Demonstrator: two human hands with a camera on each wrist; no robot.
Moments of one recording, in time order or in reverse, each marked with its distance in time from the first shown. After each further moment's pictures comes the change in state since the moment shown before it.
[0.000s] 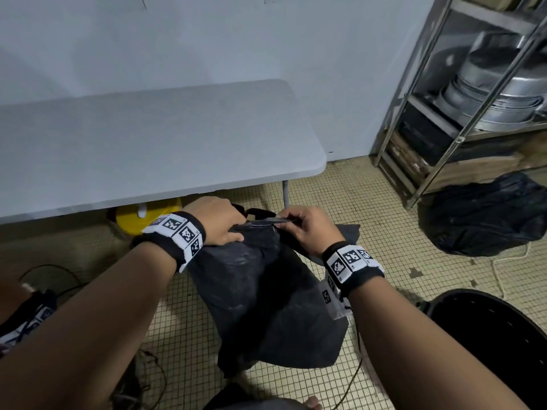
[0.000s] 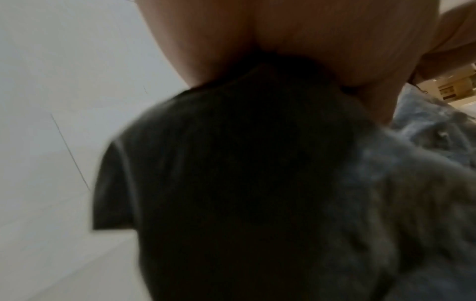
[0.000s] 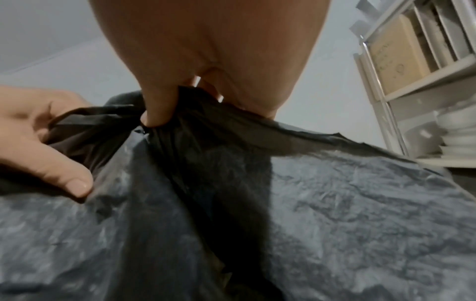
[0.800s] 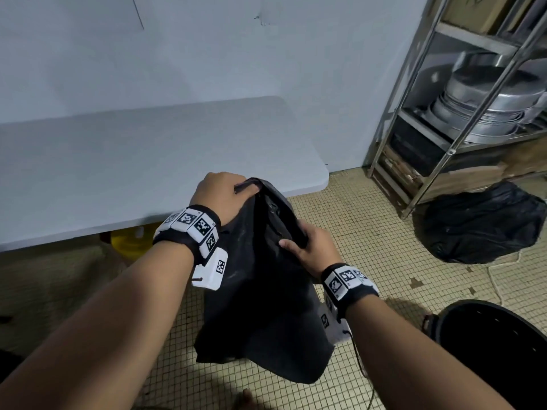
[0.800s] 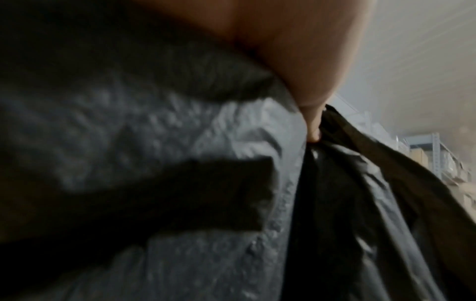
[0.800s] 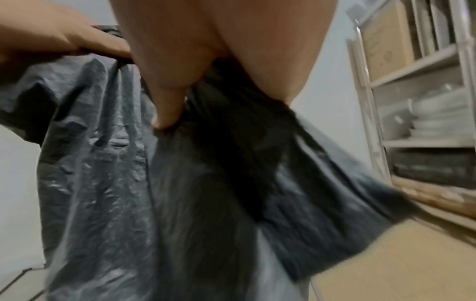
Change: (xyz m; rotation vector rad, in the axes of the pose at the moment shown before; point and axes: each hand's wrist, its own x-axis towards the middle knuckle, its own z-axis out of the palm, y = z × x) left_hand 0.024 -0.046 -0.034 -0.678 0.531 -0.401; right_hand 0.026 0.001 0.038 0.006 0.172 0.227
